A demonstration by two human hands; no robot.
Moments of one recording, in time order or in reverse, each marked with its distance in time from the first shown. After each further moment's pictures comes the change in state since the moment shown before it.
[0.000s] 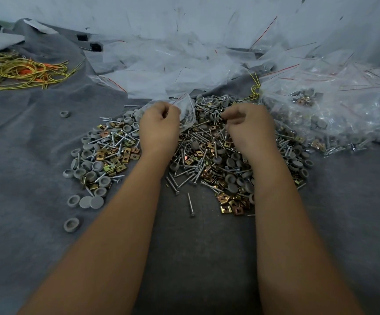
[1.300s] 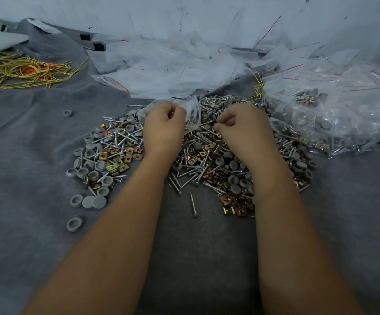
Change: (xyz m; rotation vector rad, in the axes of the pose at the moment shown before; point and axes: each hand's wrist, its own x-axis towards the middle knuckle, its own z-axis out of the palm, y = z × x) left_hand -0.001 0.001 0.000 0.058 -0.032 0.014; right_hand -0.008 -0.014 0.002 -0.245 -0.066 -0.133
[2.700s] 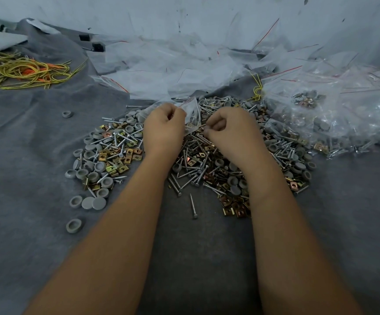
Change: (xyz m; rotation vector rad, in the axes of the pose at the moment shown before) left_hand 0.000 0.001 0.000 -0.039 -0.010 -0.013; right_hand 0.001 -0.004 0.012 0.112 -0.044 -0.058
